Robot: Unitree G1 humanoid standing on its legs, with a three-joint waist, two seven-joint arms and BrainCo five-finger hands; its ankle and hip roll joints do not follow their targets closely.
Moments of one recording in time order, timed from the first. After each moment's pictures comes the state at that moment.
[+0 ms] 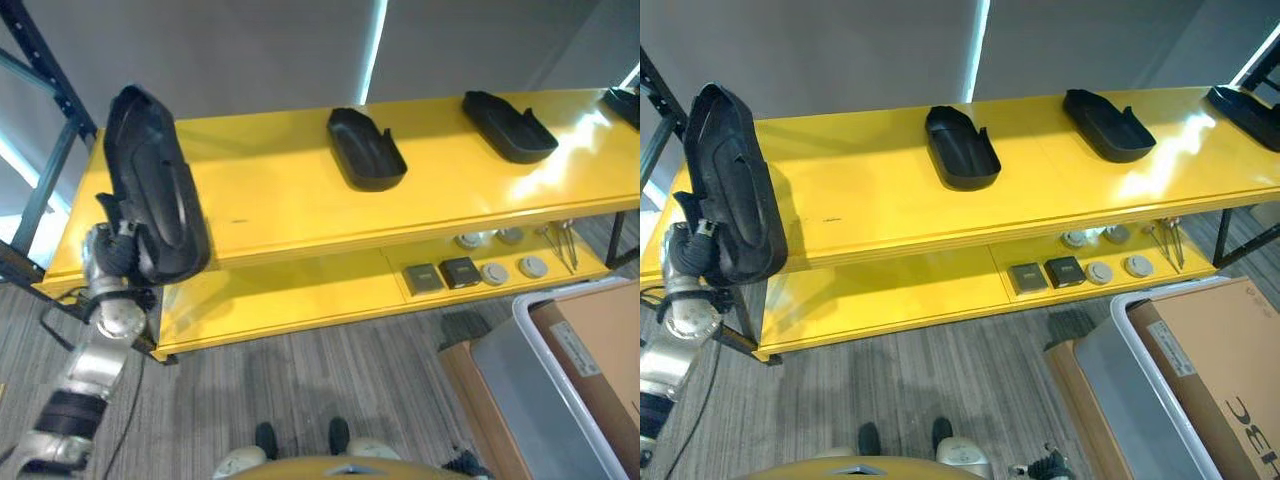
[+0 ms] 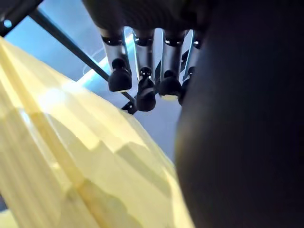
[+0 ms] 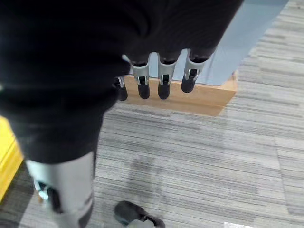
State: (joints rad) left arm -0.18 0.69 -0.08 0.22 0.02 0.19 0.57; right arm 0.15 -0.37 0.28 0.90 -0.13 0.20 -0.22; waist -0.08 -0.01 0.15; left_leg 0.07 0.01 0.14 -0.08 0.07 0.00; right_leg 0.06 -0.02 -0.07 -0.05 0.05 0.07
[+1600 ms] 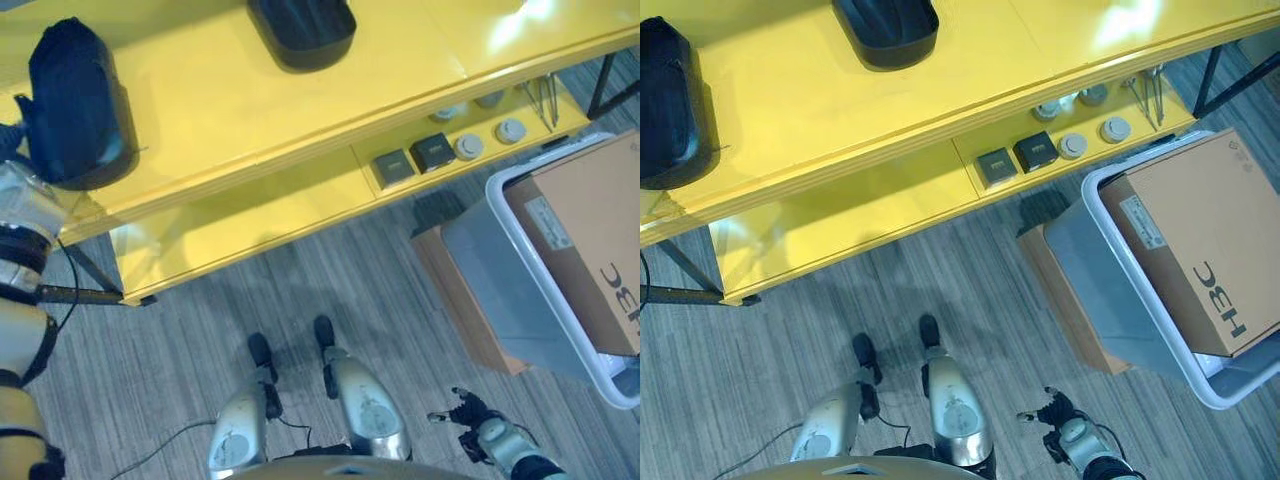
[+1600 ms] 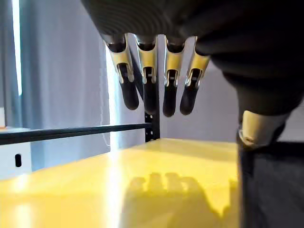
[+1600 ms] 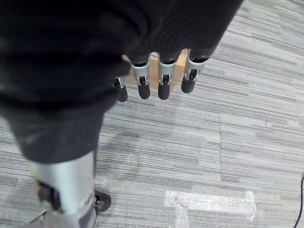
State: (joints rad) left arm -1.03 0.97 -0.50 0.89 0.11 0.54 0.61; right arm 0.00 -0.52 0.38 0.85 -0.04 0.17 -0.11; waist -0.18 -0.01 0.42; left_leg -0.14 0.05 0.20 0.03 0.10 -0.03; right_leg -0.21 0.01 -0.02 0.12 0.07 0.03
